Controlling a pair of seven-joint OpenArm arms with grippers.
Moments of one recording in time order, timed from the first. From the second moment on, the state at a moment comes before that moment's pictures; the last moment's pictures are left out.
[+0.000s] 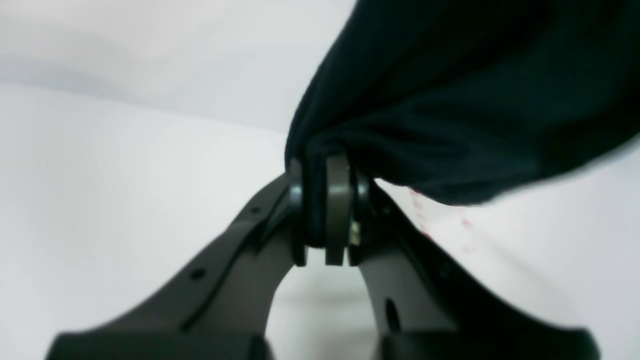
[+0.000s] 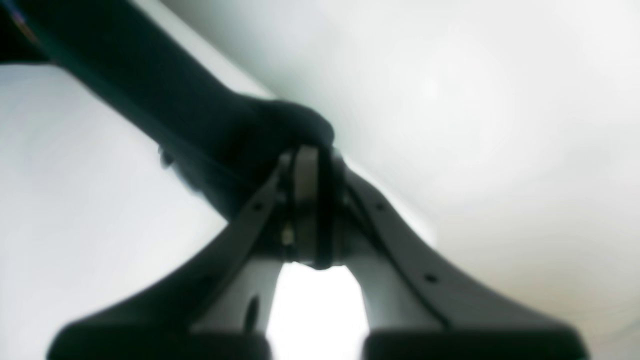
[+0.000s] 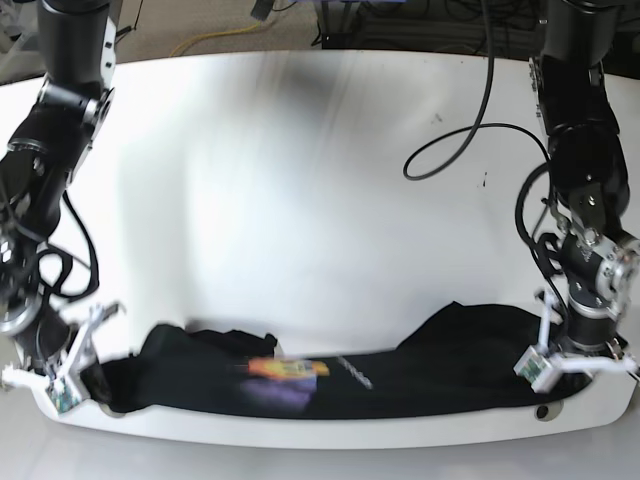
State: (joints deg) left arm -22.5 -21.0 -1.5 114.9 25.1 -43.8 56.7; right arm 28.7 27.3 16.2 108.8 31.8 41.5 -72.1
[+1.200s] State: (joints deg) left arm 27.2 -13.5 -11.2 113.1 23.8 -43.5 52.9; right arm -19.6 11.9 30.7 109.9 31.2 41.2 -72.1
